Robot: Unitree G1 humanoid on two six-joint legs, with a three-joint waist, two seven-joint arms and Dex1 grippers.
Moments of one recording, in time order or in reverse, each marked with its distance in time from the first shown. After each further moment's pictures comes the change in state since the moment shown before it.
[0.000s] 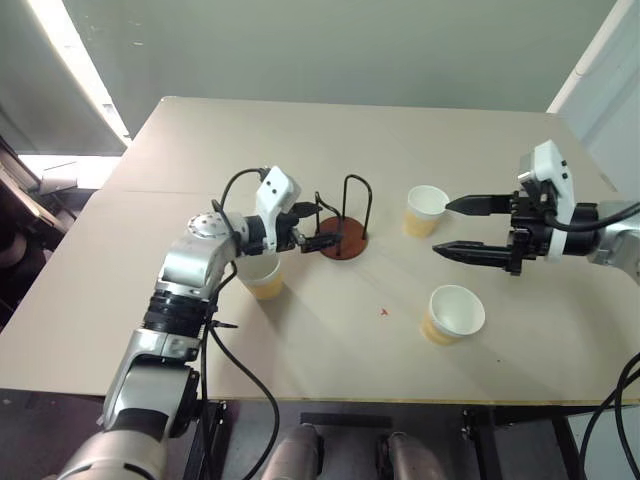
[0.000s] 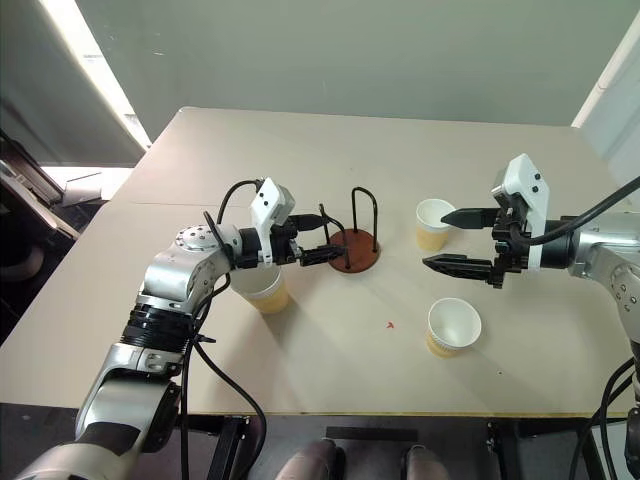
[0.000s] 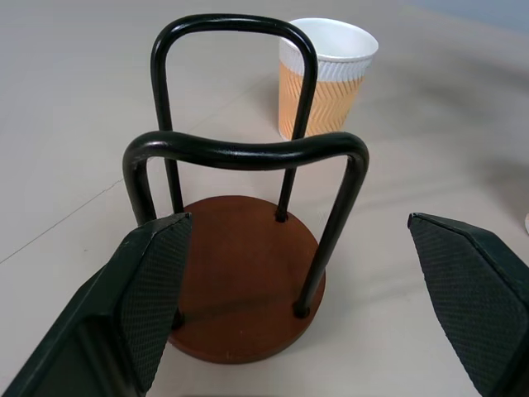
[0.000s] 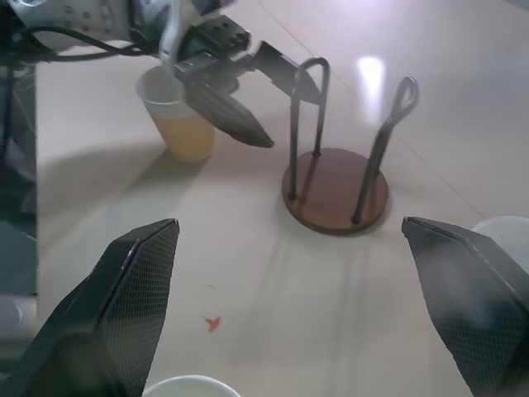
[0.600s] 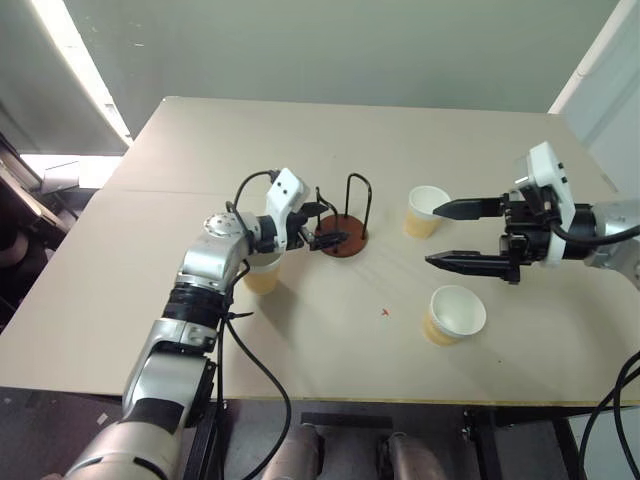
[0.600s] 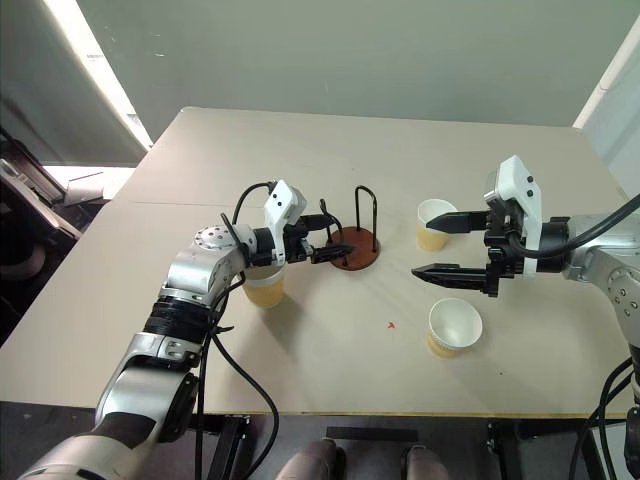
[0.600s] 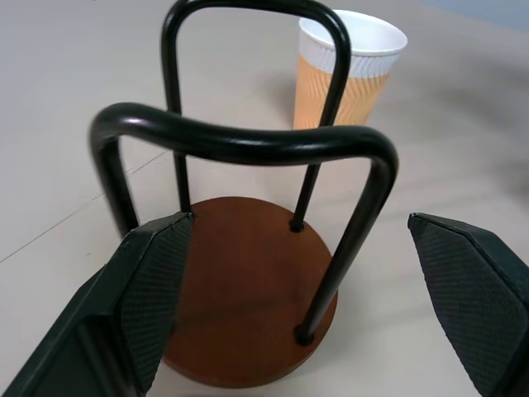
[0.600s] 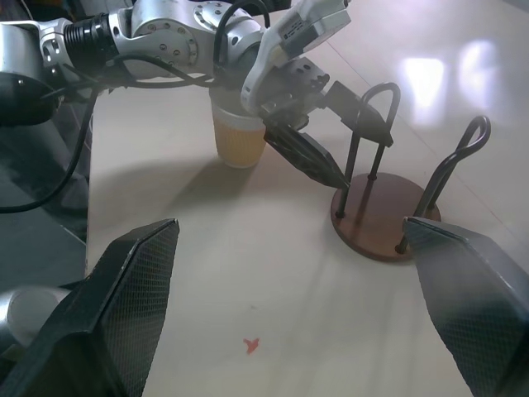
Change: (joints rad) left arm -0.050 -0.069 0.001 0.149 0.052 -0.081 -0.003; right arm -0.002 0.000 0.005 -0.047 0.038 0.000 0.019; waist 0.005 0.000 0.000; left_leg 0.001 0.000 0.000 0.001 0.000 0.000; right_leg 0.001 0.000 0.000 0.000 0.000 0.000
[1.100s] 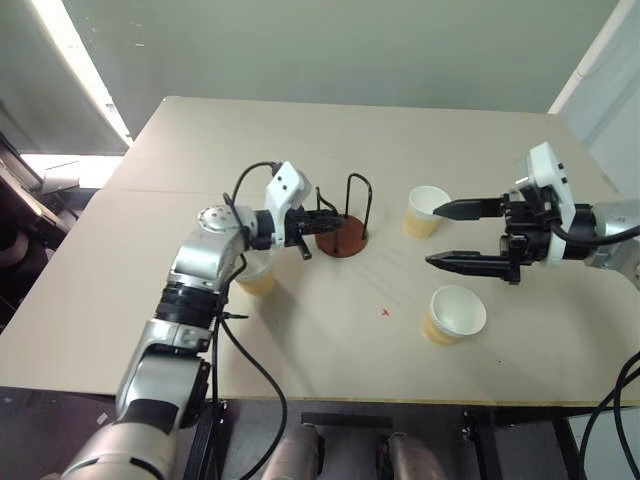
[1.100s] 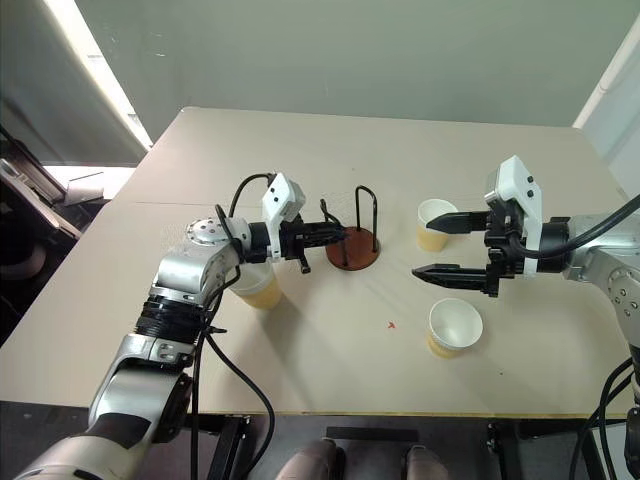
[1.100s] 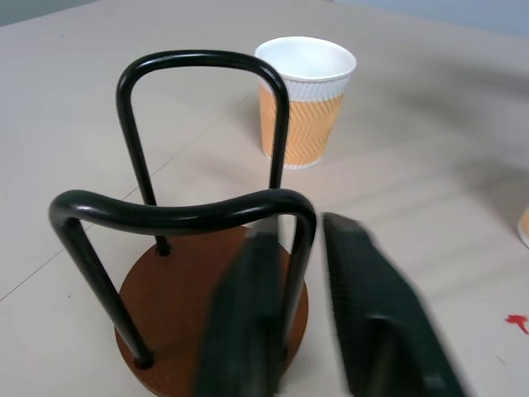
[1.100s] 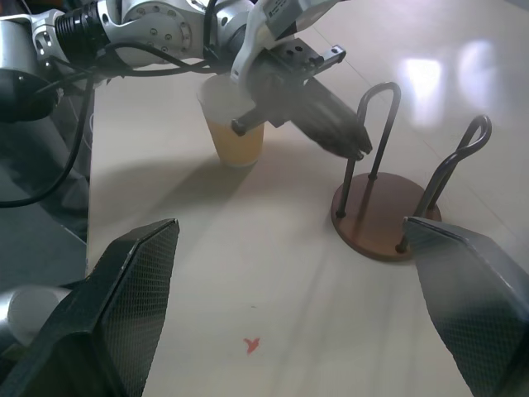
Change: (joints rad) left arm 0.008 0.036 0.001 -0.119 -0.001 0.031 -0.063; right arm 0.003 -0.001 0.000 0.002 -0.001 -0.002 0.002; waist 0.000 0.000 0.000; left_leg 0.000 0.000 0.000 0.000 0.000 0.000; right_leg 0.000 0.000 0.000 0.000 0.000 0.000
